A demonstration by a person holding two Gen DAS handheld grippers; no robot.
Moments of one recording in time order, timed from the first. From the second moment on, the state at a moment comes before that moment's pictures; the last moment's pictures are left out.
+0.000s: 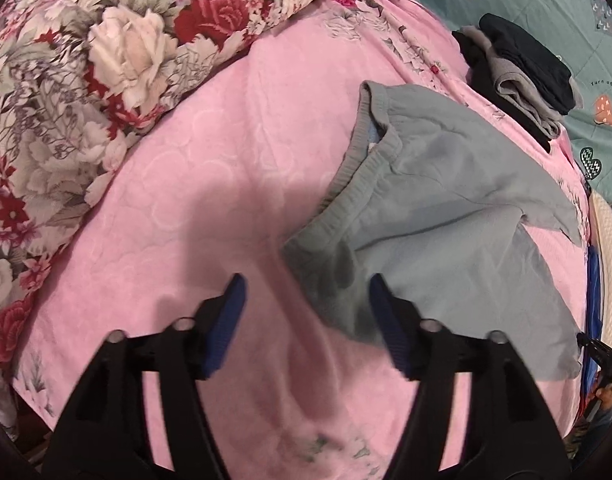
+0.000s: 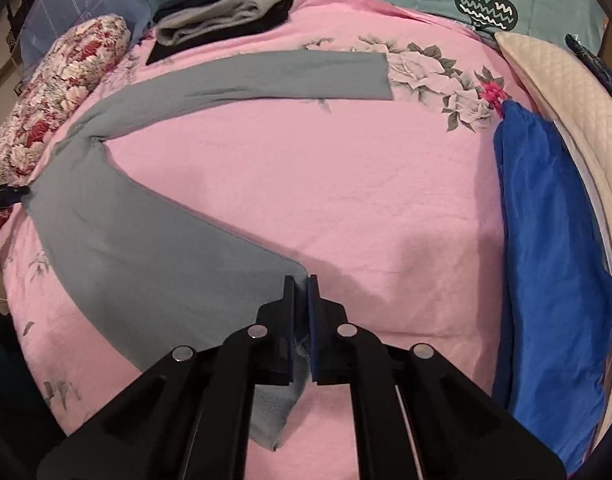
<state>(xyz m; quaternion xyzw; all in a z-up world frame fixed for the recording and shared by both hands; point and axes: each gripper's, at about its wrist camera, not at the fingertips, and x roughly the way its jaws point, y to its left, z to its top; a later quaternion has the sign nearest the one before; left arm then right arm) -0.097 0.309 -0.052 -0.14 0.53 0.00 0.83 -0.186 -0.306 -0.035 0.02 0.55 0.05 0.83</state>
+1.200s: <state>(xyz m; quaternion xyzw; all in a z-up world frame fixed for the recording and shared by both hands) 0.054 0.276 -0.014 -0.11 0.52 0.00 0.85 -0.020 -0.414 -0.022 0.16 0.50 -0.05 0.85</state>
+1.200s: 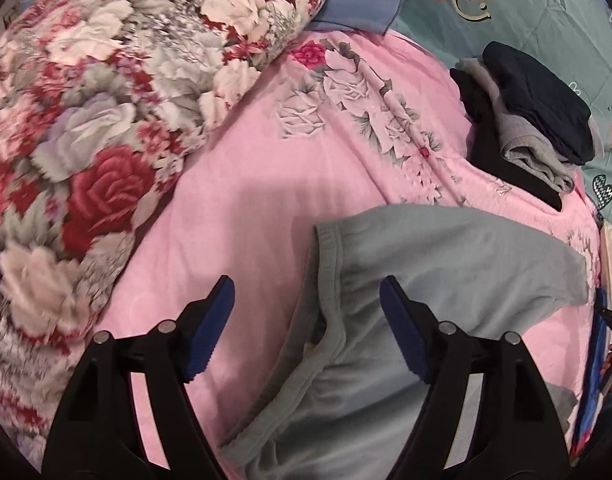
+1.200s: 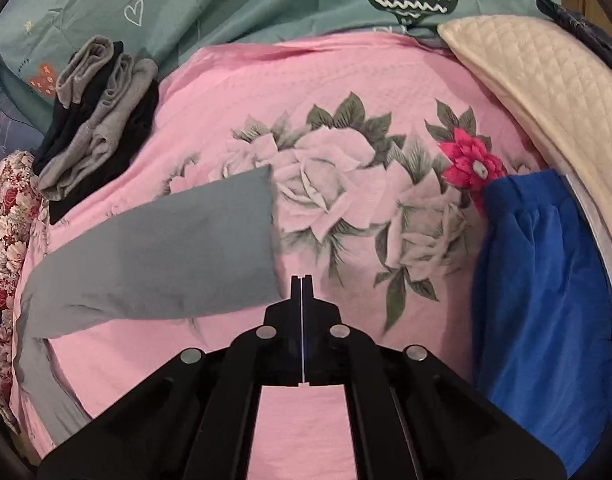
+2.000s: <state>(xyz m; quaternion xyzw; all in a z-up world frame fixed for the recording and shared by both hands) 0.132 0.277 -0.072 -0.25 0.56 -0.15 0.78 0.060 -0.139 0.027 0.00 0.48 0.23 0.85</state>
